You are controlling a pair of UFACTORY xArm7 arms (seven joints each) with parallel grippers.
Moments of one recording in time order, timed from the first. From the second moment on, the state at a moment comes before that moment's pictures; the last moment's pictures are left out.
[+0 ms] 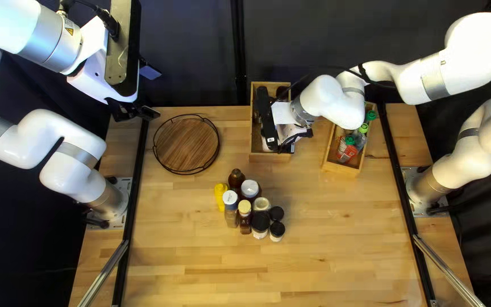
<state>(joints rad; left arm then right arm) -0.40 -0.94 0.17 1.04 0.41 1.46 -0.19 2.64 0.07 -2.87 0.85 0.12 0.54 -0.48</state>
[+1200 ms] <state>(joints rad) -0.40 -0.94 0.17 1.04 0.41 1.46 -0.19 2.61 1.00 -3.00 0.83 0.22 1.29 -0.36</state>
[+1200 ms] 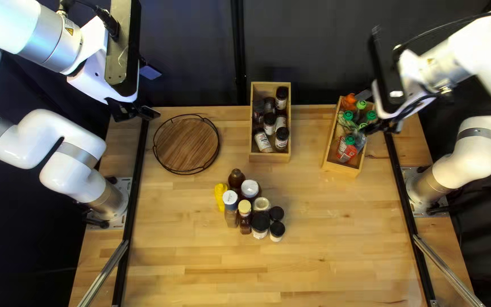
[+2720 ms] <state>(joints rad) -0.49 -0.78 0.23 1.07 0.30 1.37 -0.18 2.61 1.00 -3.00 0.85 0.22 1.31 -0.35</state>
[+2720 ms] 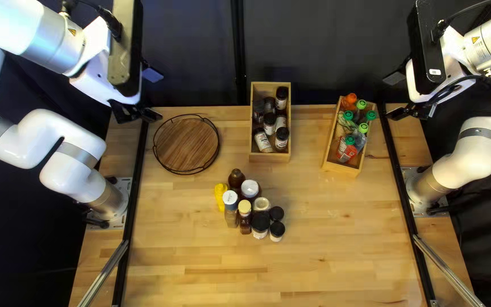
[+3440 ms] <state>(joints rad) -0.67 -0.35 0.28 1.10 0.23 1.35 0.05 2.61 1.00 -3.00 0.85 0.22 1.31 -0.35</state>
